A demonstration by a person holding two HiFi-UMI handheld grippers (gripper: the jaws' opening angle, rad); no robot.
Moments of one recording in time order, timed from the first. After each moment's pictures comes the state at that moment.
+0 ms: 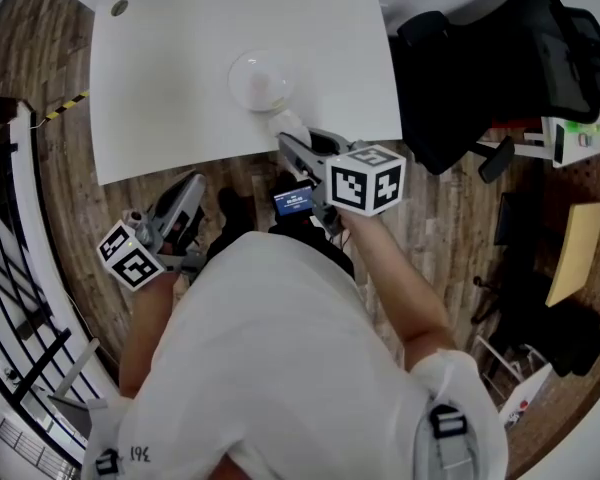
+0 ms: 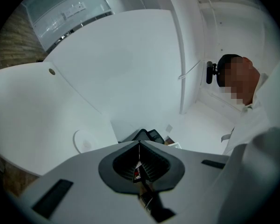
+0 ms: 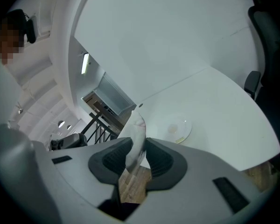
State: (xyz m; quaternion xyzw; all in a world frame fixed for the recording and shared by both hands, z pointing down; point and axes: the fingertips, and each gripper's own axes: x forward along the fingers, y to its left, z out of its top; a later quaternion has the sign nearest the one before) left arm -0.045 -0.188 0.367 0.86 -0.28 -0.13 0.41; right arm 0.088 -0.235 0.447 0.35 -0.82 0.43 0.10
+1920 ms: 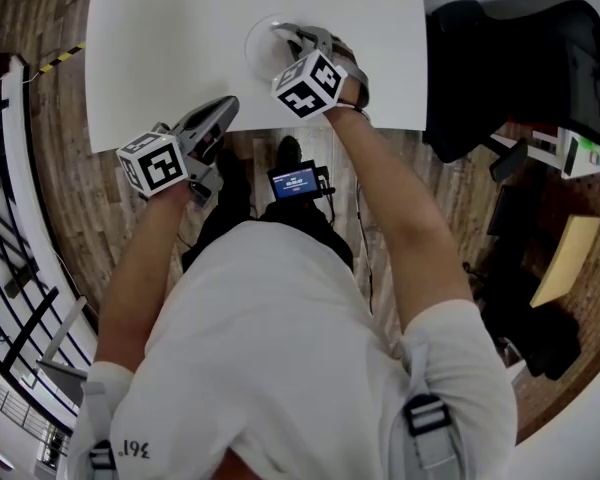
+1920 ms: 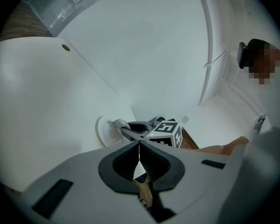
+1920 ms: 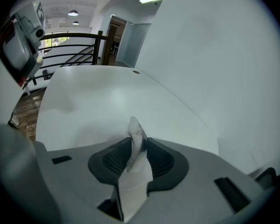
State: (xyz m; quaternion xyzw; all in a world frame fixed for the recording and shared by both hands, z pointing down) left arm -0.030 -0.278 0.490 0.82 -0.30 -0.03 0.49; right arm 0.064 -0.403 0.577 0.38 -0.79 -0.01 0.48
